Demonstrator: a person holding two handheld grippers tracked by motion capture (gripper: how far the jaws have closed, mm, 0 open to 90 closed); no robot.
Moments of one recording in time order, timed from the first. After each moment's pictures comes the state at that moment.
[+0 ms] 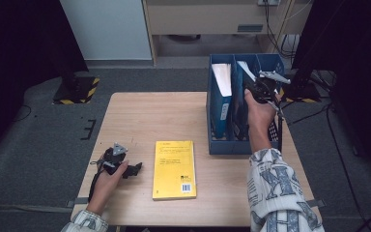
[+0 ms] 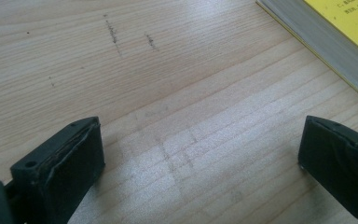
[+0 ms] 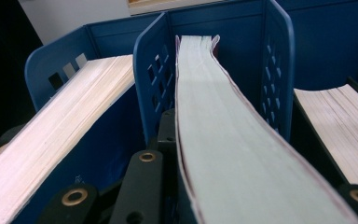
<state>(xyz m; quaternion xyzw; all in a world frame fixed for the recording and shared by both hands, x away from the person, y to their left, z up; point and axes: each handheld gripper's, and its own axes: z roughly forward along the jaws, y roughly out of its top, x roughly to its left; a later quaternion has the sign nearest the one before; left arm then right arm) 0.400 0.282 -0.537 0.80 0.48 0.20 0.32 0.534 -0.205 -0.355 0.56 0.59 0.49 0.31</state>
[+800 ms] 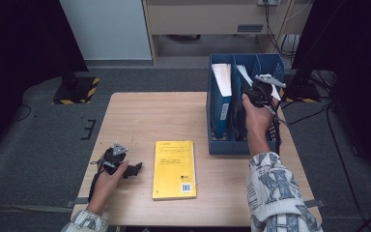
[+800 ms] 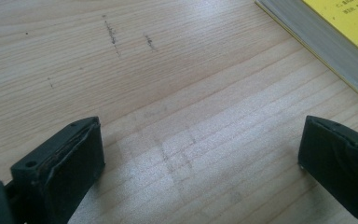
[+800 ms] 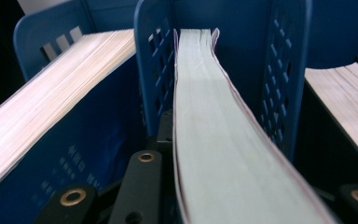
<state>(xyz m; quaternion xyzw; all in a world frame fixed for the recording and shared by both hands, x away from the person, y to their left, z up) 0.400 0.282 -0.537 0.80 0.48 0.19 0.32 0.528 -0.199 -0.367 0.56 0.61 0.47 0.31</state>
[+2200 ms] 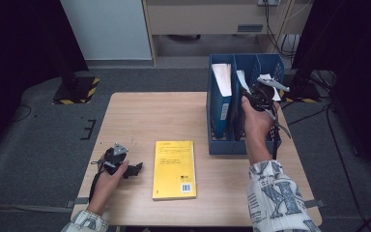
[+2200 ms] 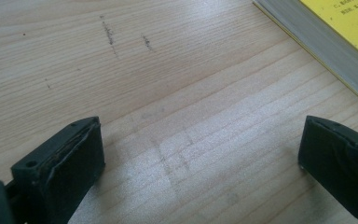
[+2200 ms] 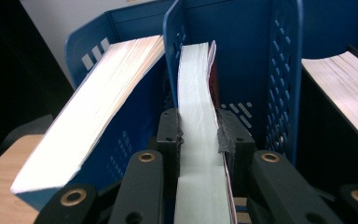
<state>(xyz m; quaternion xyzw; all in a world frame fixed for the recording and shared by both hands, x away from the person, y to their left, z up) 0.400 0.280 -0.537 0.80 0.48 0.19 0.32 0.501 -0.192 -0.353 0.58 0.58 0.49 0.29</state>
